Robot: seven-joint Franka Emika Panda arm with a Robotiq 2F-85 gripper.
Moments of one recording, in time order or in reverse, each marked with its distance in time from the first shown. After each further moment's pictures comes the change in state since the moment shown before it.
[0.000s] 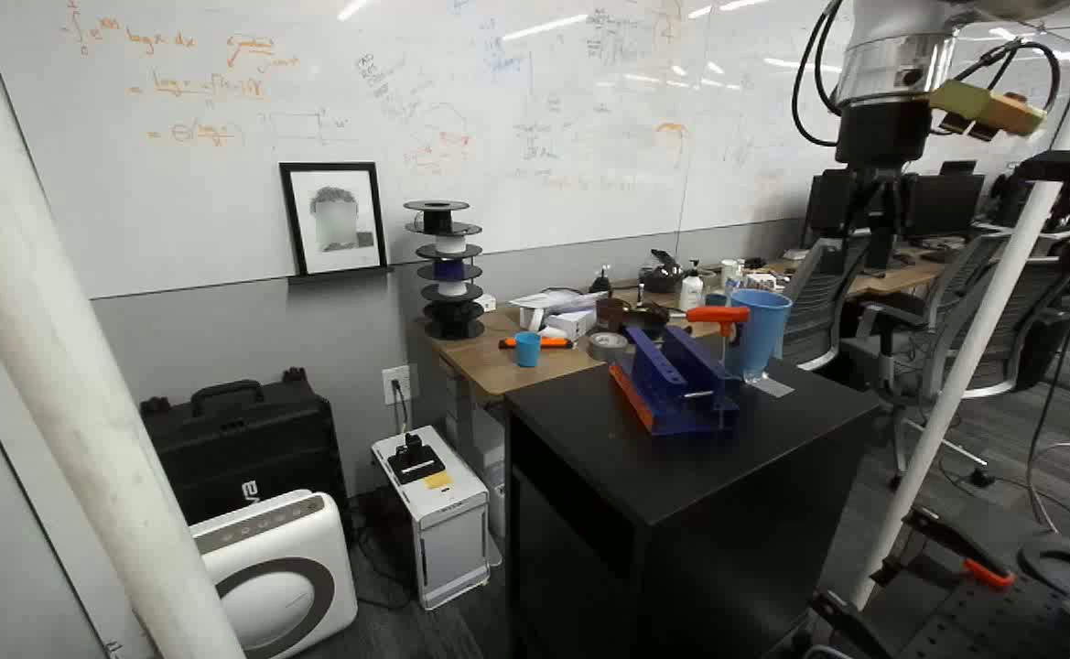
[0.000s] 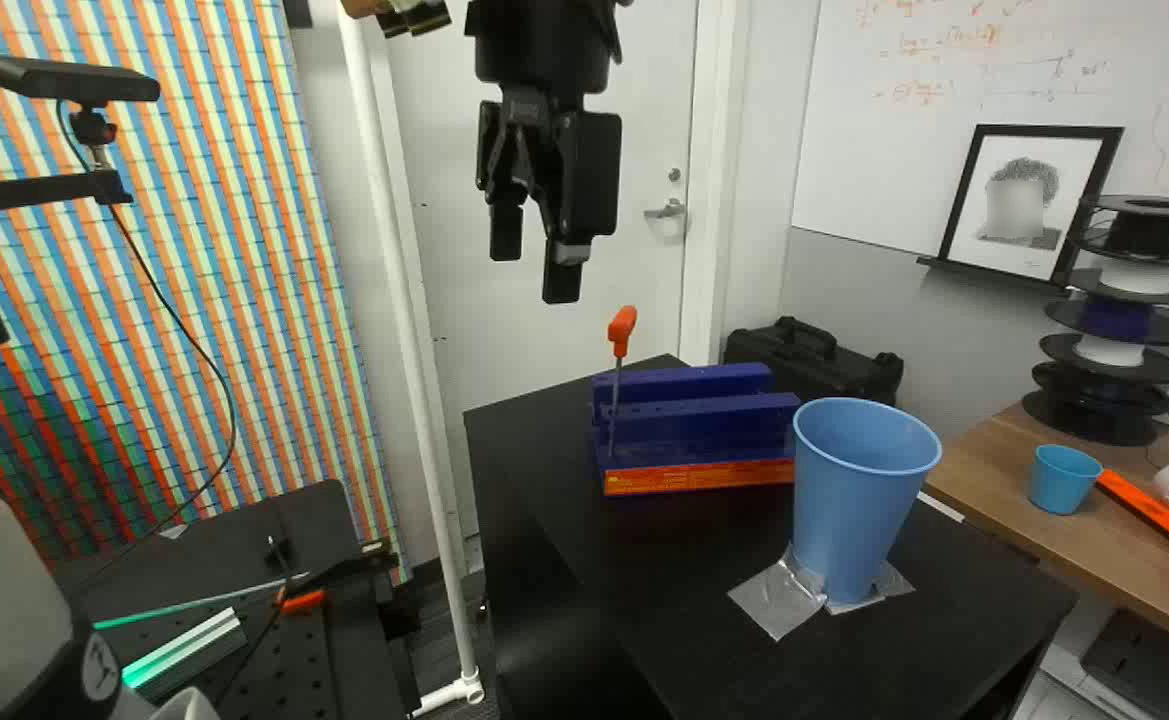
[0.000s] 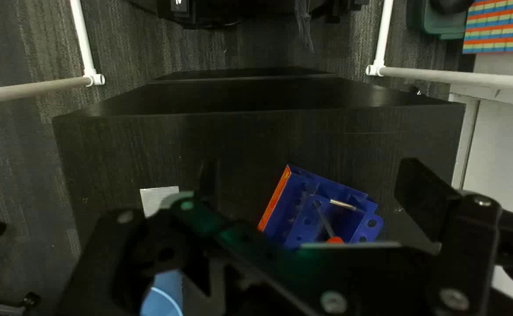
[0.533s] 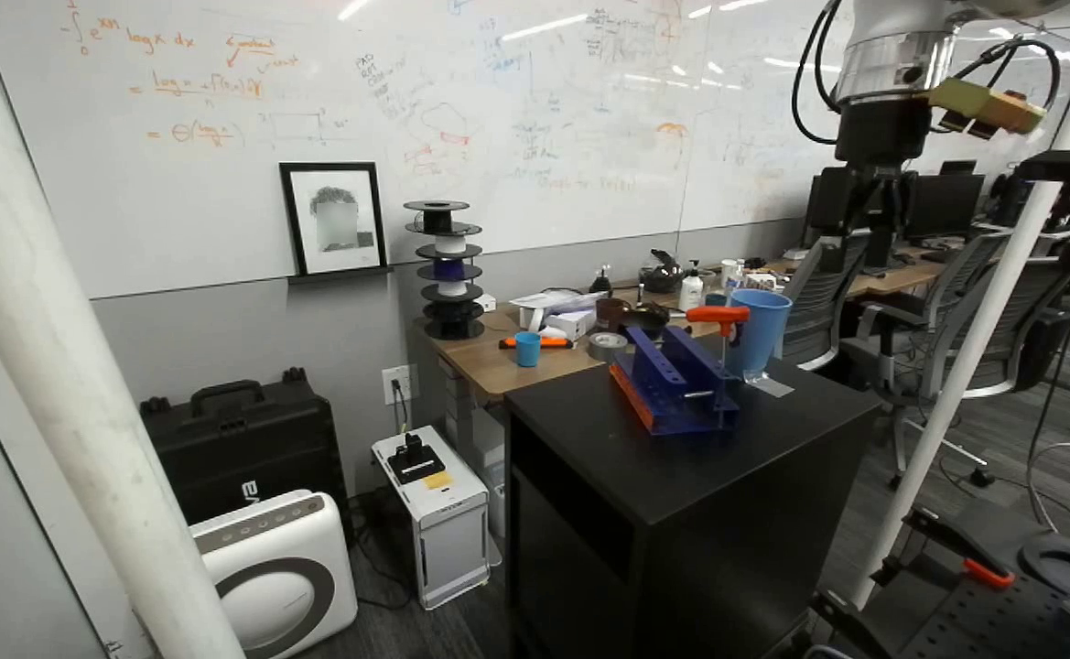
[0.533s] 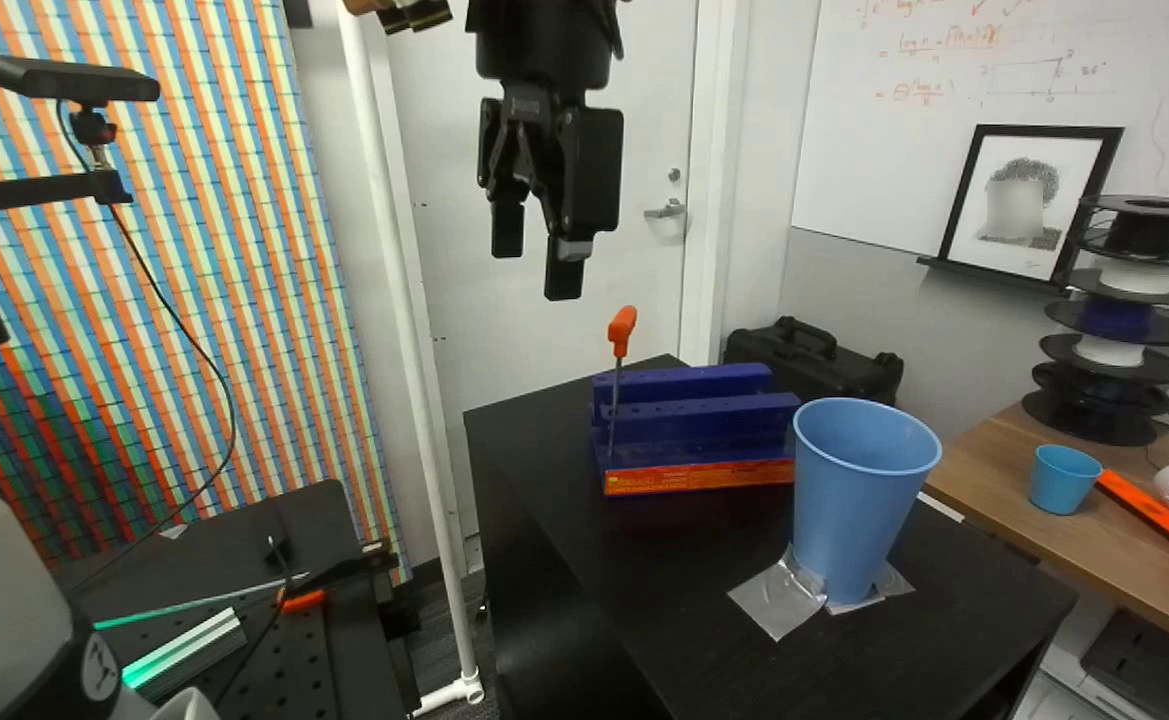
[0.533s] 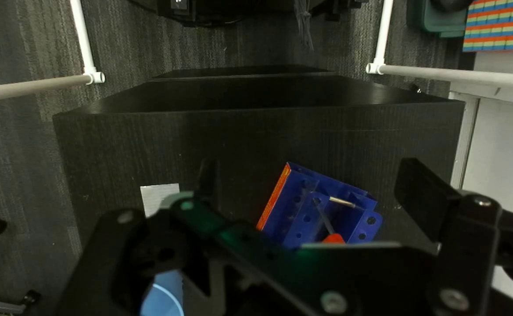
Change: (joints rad) arm 0.000 -0.001 0.000 0.003 0.000 0.000 0.000
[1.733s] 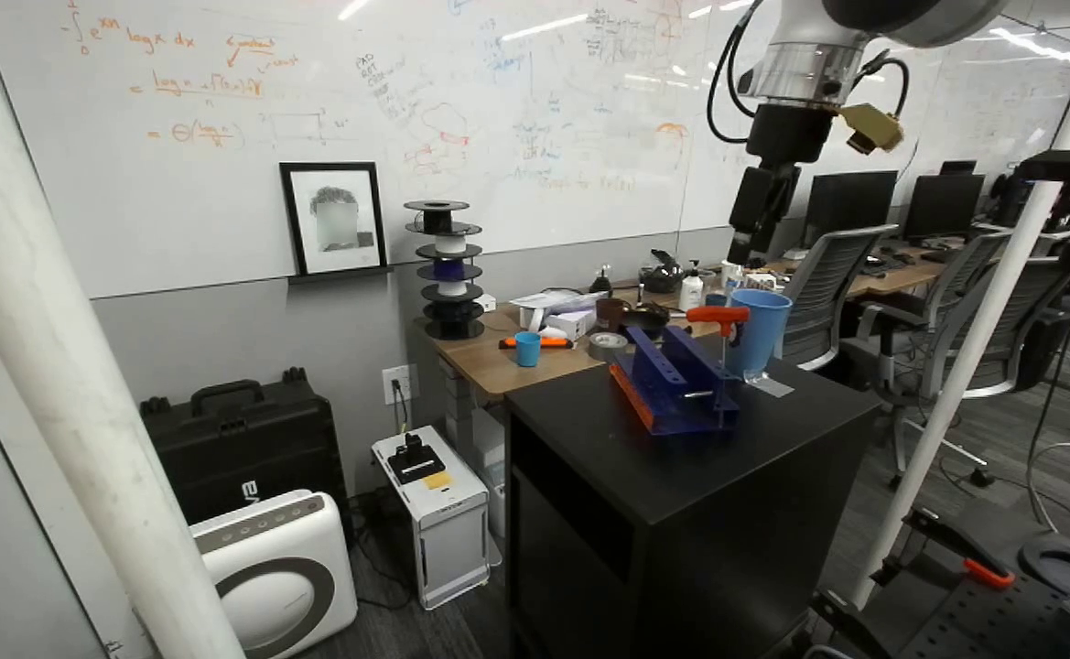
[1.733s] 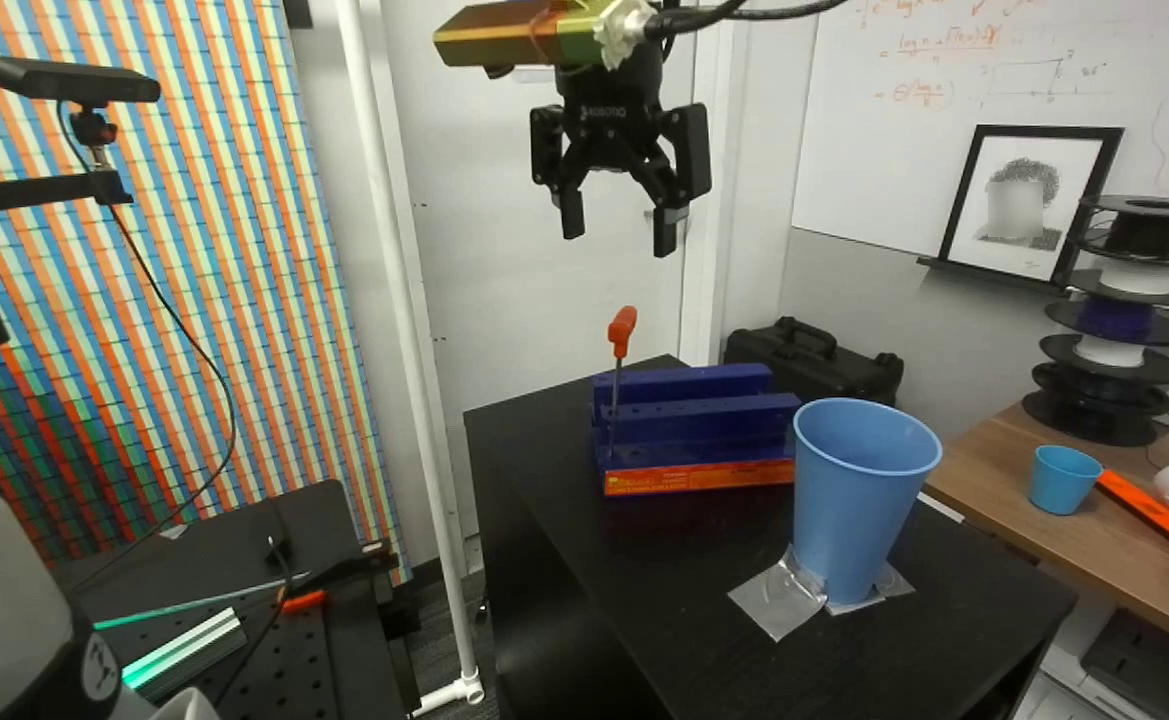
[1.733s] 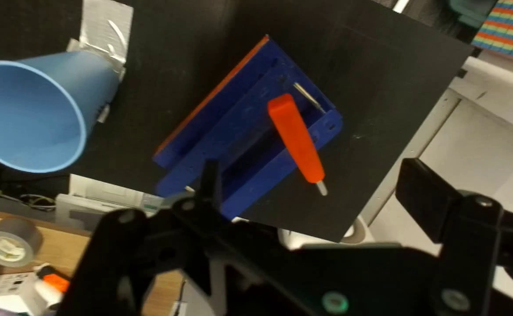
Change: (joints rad) arm 0.128 0.173 -0.003 0.083 0.001 0.290 -0.263
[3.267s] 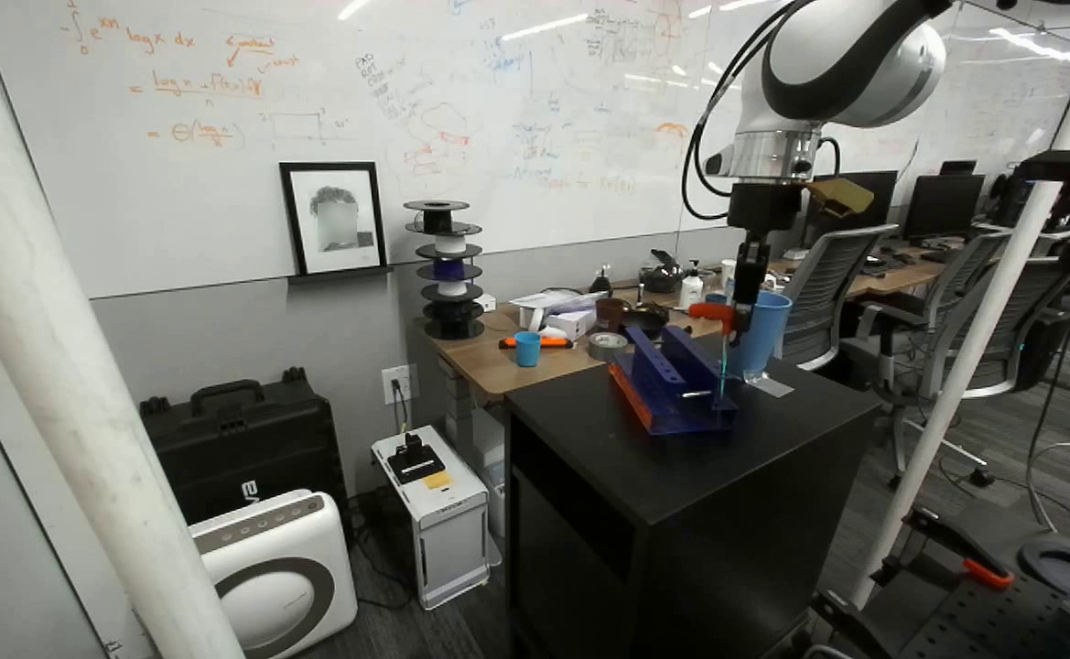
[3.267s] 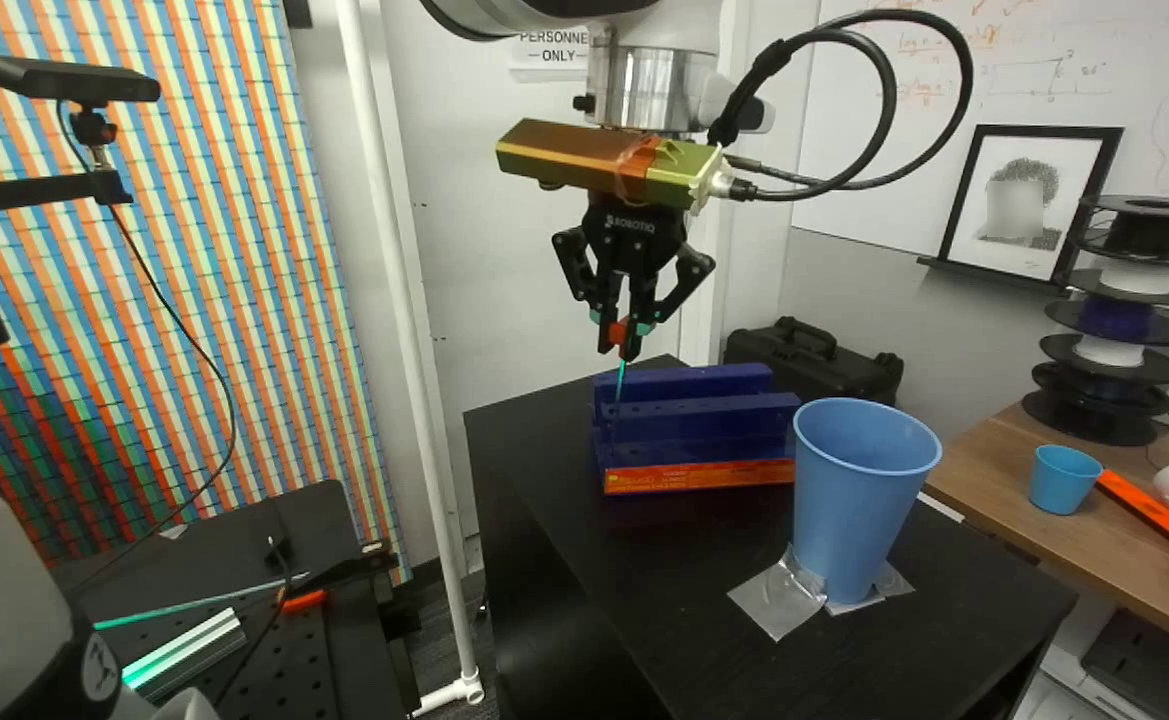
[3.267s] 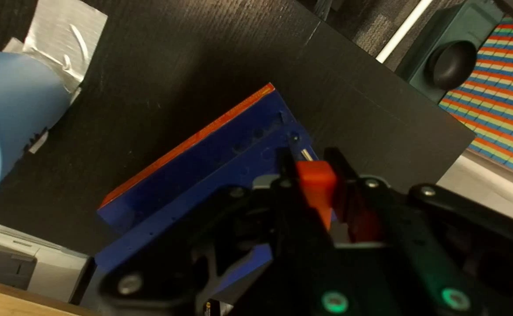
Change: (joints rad) arm -0.002 0.198 -0.042 0.015 0.025 0.021 -0.252
